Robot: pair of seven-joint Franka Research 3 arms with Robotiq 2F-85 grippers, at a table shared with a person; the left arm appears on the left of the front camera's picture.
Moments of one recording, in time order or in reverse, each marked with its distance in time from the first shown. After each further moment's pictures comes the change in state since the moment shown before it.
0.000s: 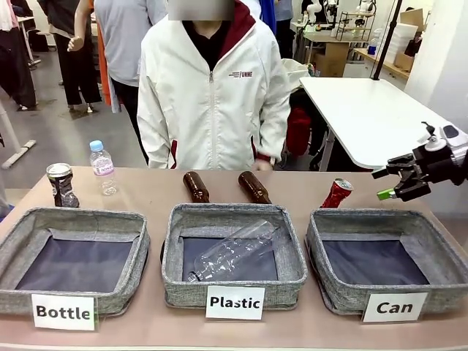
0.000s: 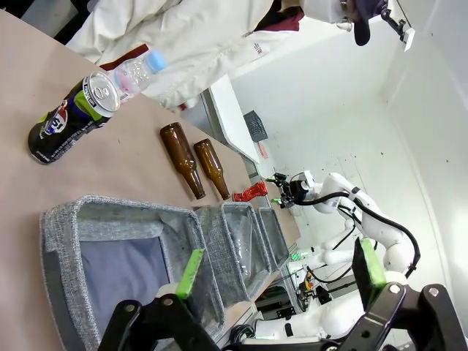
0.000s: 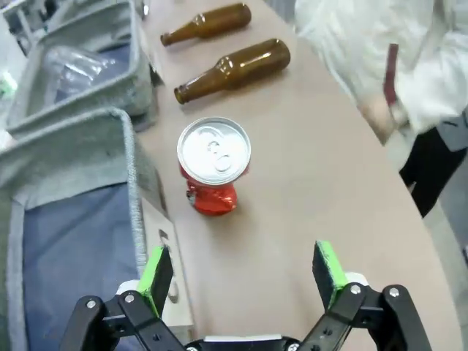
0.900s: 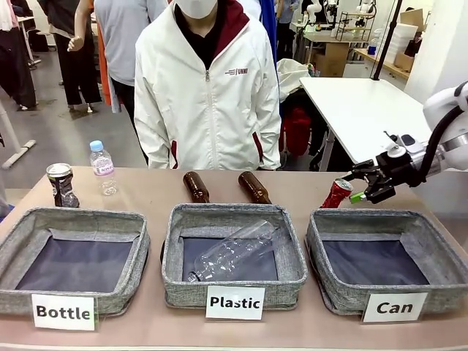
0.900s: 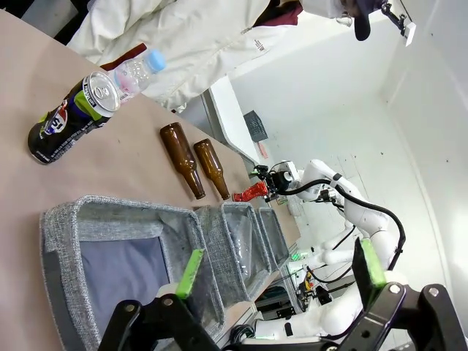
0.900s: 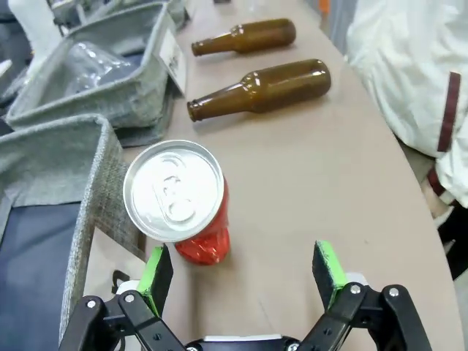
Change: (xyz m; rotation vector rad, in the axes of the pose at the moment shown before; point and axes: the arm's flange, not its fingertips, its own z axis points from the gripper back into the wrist) left arm 0.000 0.000 0.000 0.000 0.000 0.000; right arm -0.006 -0.045 -0.080 0.220 -0.093 0.075
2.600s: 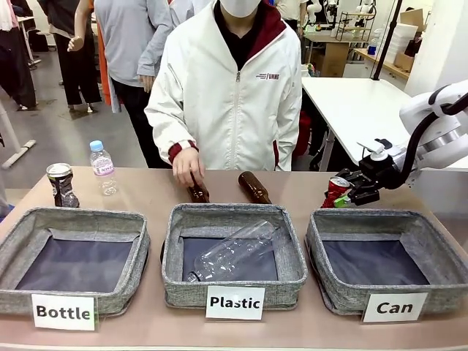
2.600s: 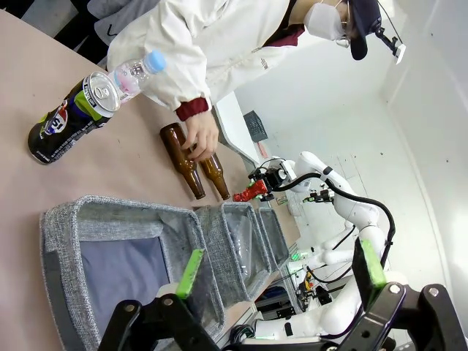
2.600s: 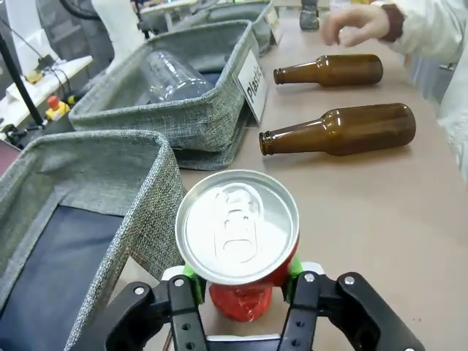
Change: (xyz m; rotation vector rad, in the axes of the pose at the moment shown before) left arm 0.000 0.000 0.000 0.000 0.000 0.000; right arm 0.002 -0.016 -0.038 0.280 -0.091 0.055
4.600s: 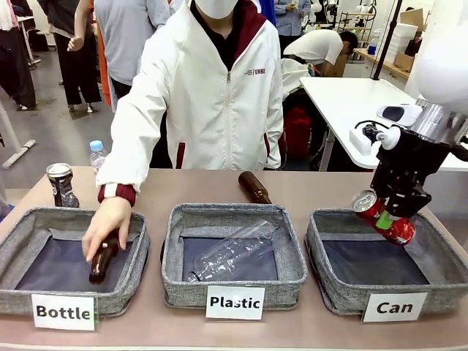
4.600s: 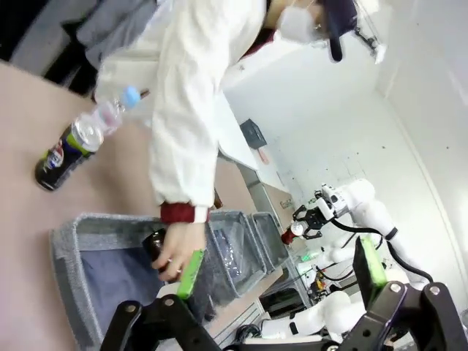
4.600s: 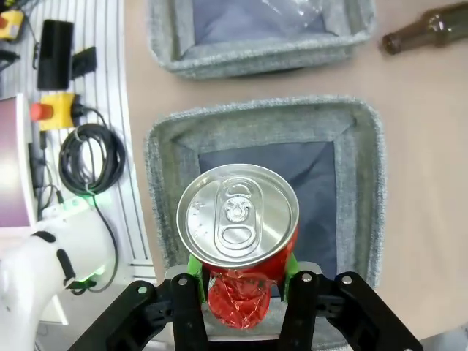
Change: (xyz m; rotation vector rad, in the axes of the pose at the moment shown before) left arm 0.018 -0.077 0.056 0.004 -0.023 -0.107; right arm 0.216 0.213 -0.065 -0.232 0.881 -0.283
